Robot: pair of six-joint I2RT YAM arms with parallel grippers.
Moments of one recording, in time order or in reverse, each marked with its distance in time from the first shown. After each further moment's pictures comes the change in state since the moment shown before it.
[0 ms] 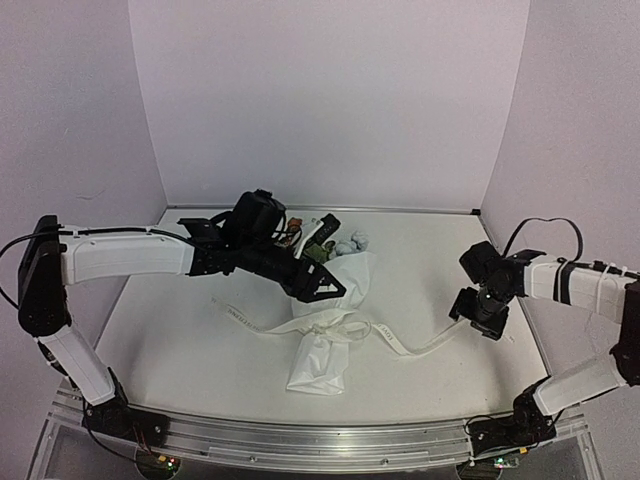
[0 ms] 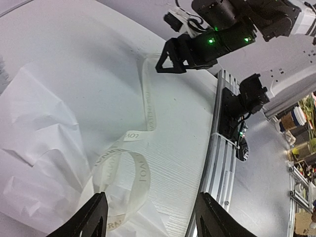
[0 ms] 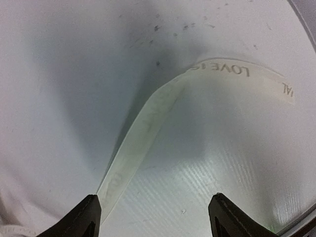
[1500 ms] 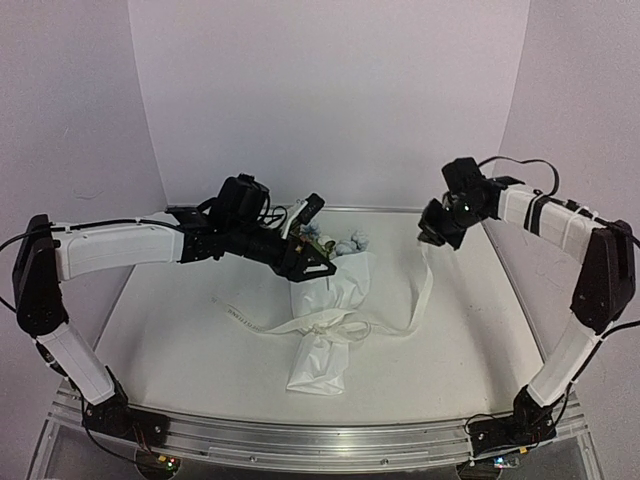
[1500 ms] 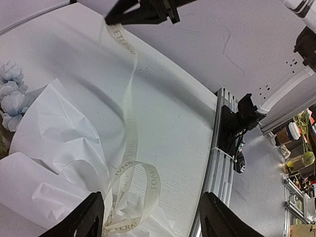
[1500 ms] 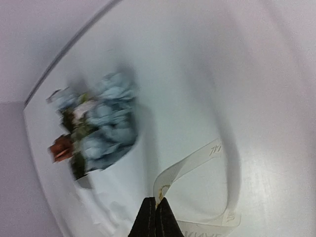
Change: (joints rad) left arm 0.097 -0.026 0.012 0.016 0.060 -0.017; right arm -0.060 0.367 0.651 0.086 -0.321 -0.105
